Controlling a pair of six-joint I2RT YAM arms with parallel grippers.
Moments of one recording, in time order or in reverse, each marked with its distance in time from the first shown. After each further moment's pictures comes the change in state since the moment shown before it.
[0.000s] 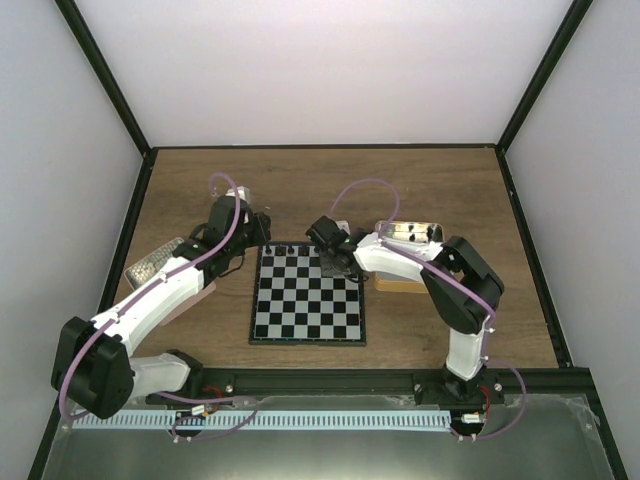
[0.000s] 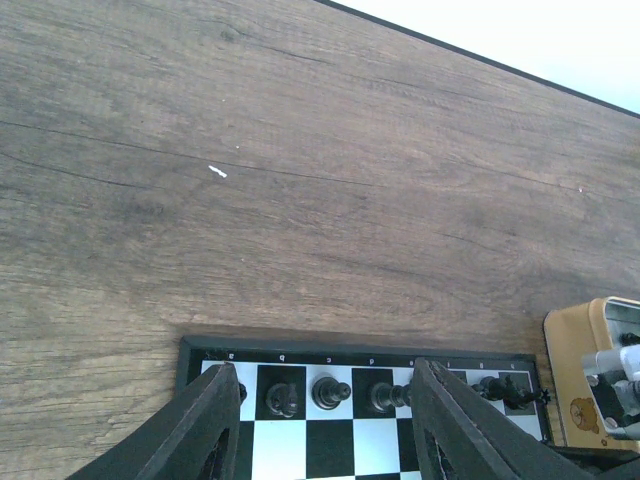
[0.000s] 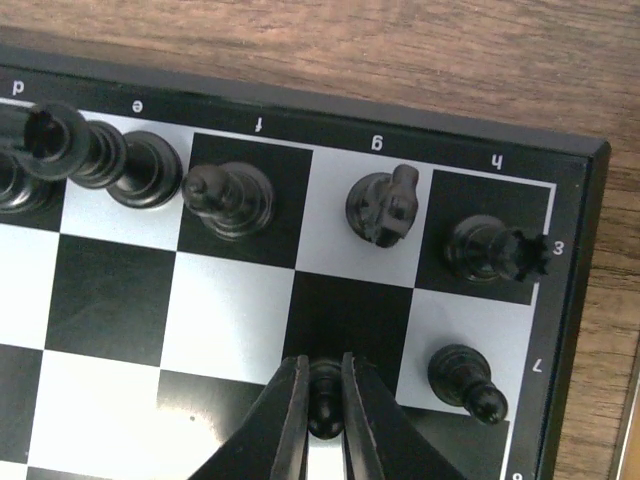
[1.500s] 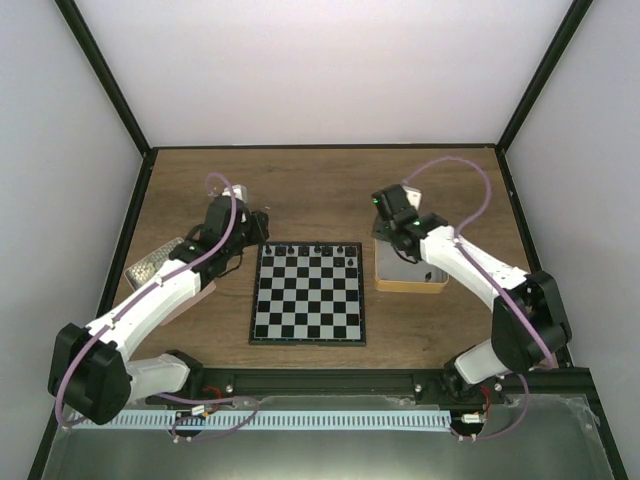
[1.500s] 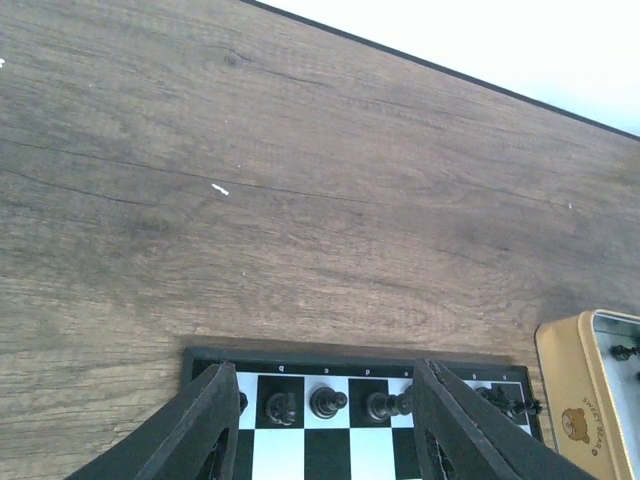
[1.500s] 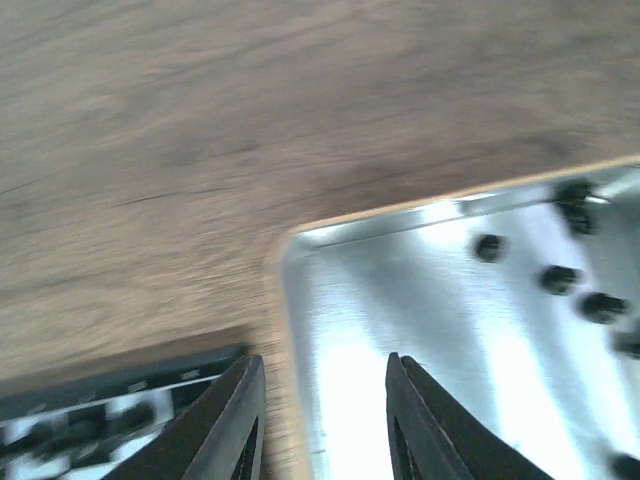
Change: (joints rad) left arm 0.000 -0.029 0.000 0.000 -0.013 0.002; right arm -0.259 -0.352 -0.094 0.022 0.088 0.064
